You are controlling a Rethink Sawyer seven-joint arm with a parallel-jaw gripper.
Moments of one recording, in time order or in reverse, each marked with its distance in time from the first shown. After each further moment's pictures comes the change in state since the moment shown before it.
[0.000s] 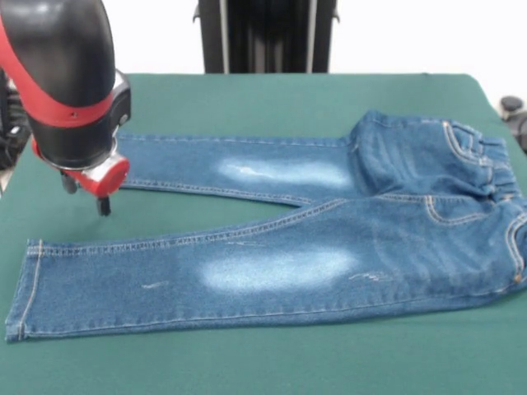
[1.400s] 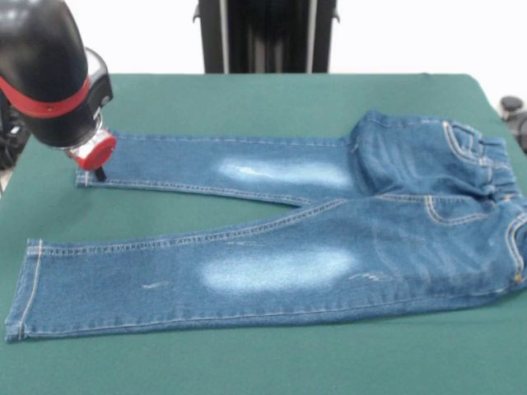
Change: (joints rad) arm -0.057 0.013 -0.018 0.028 0.001 0.122 0.000
